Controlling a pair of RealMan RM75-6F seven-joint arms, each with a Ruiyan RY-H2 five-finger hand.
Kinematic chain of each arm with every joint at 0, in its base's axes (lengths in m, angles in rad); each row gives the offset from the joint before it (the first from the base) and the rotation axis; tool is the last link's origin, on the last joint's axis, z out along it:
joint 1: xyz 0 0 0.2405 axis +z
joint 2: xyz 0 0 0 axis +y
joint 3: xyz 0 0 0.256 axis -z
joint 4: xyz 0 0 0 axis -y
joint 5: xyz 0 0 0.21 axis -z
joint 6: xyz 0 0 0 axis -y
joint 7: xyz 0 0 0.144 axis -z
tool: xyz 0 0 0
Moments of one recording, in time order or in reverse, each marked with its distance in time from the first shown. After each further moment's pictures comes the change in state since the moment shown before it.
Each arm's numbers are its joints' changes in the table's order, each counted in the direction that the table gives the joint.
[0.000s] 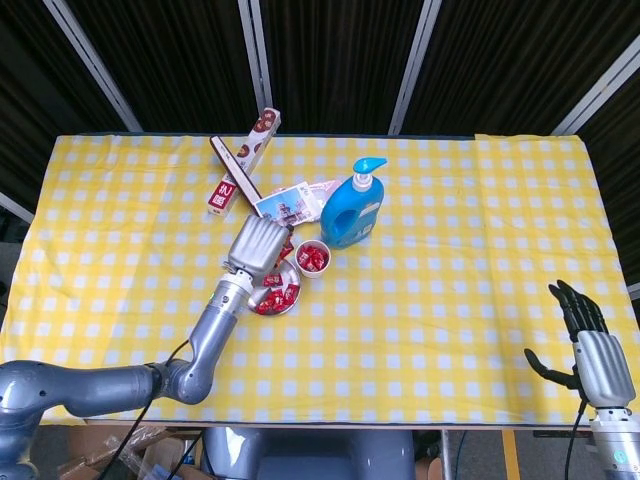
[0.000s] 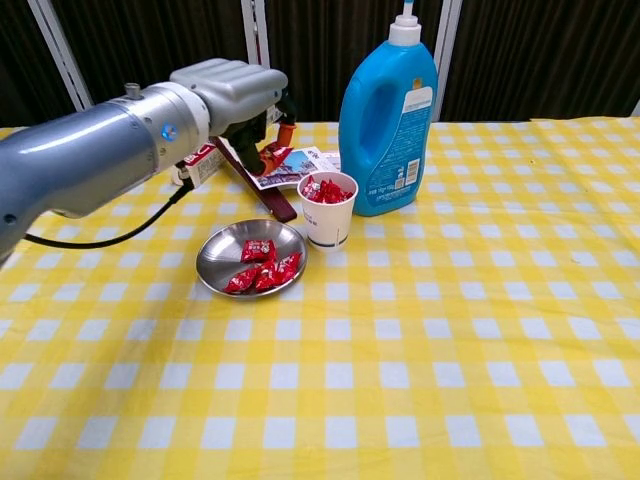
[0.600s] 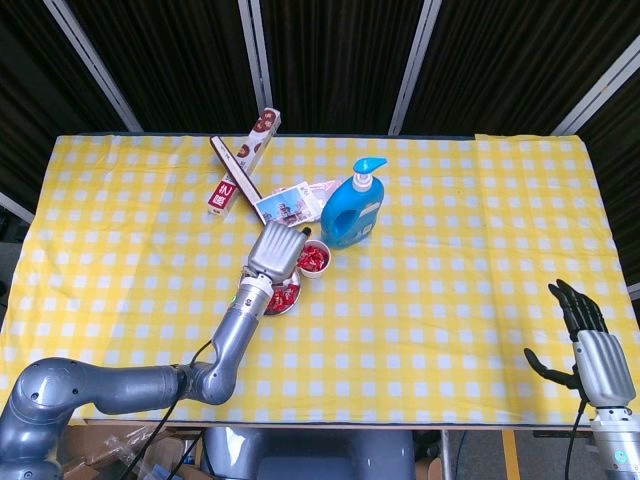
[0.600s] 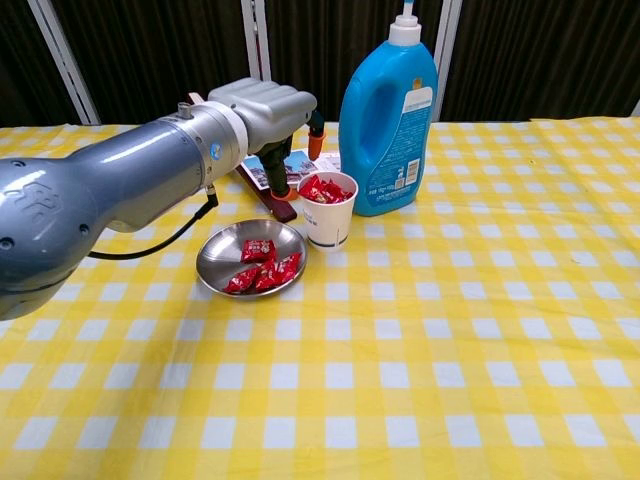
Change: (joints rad) left arm -0.057 -0.073 0.013 -0.050 0.085 -0.005 -0.084; right arm 0.001 0.005 0.000 0.005 0.004 0.000 -0.004
